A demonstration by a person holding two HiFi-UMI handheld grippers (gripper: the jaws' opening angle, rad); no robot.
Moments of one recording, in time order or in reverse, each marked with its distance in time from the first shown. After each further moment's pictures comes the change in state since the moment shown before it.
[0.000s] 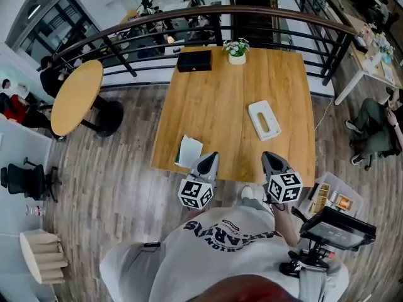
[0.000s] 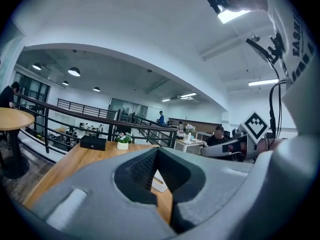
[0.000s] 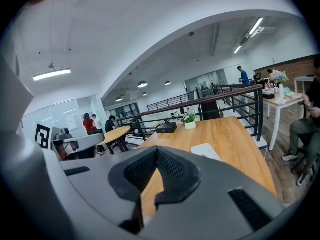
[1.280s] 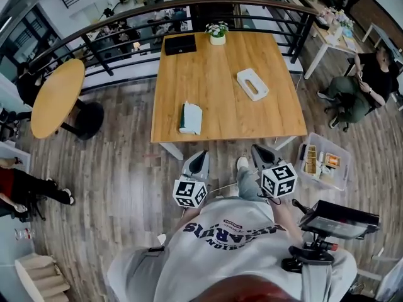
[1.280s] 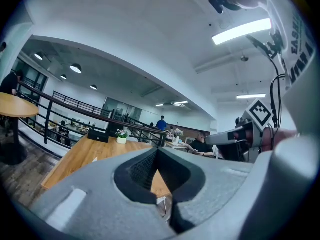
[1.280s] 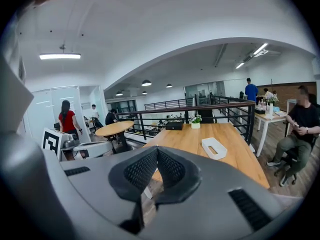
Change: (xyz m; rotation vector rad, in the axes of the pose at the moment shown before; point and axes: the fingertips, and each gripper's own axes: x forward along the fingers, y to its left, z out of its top) left arm -0.267 0.003 -0.049 -0.067 -0.056 -0.110; right arm -0.136 0.251 -0.085 -0.127 -0.016 -0.106
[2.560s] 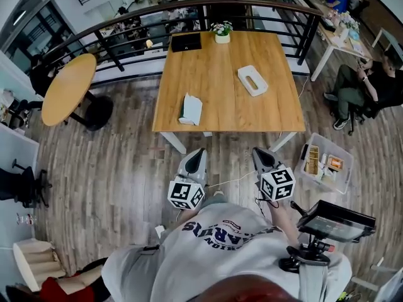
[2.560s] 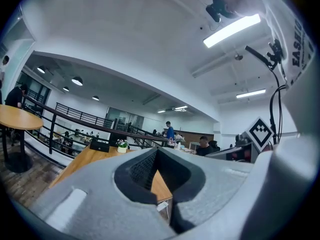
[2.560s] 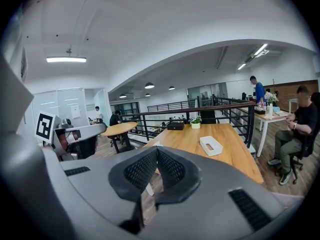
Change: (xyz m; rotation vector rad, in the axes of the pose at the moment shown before) left arm -0.049 -0.083 0.026 0.063 -0.087 0.053; right arm -0.077 -0.009 -0.040 -0.011 -0.031 0.040
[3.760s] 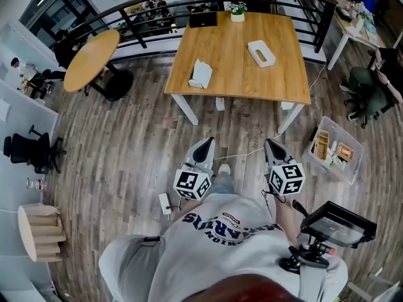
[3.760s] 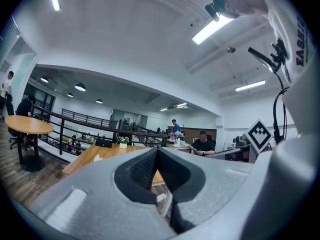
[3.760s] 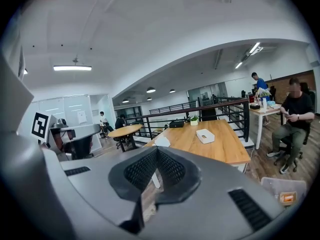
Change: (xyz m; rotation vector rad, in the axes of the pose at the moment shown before) left arm -0.125 -0.162 -0.026 0.054 0.026 0.075; right arm -0.178 0.011 -0.078 0.045 -0.042 0.039
